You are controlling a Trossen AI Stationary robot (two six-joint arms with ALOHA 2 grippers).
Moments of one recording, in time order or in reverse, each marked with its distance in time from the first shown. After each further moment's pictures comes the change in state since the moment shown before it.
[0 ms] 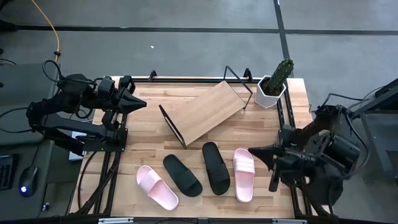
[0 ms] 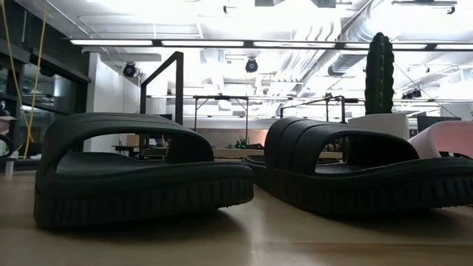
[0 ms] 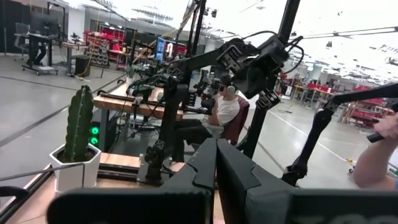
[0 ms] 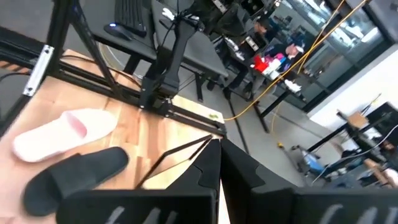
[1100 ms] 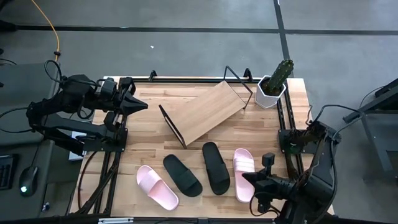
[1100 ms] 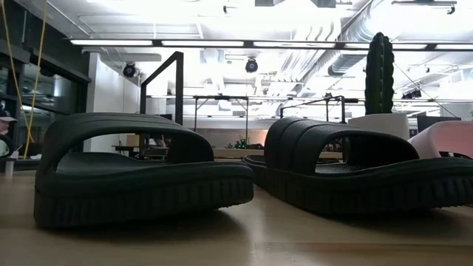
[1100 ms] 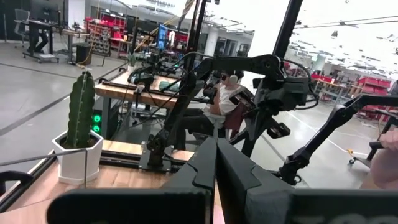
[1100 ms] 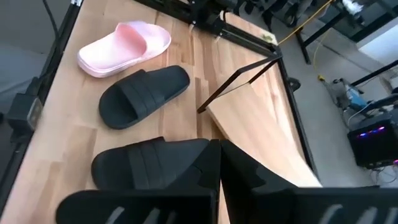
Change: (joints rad) left arm 0.000 0.000 0.000 -0.053 0.000 0.000; right arm 0.031 0.232 0.000 -0.361 -0.243 0.572
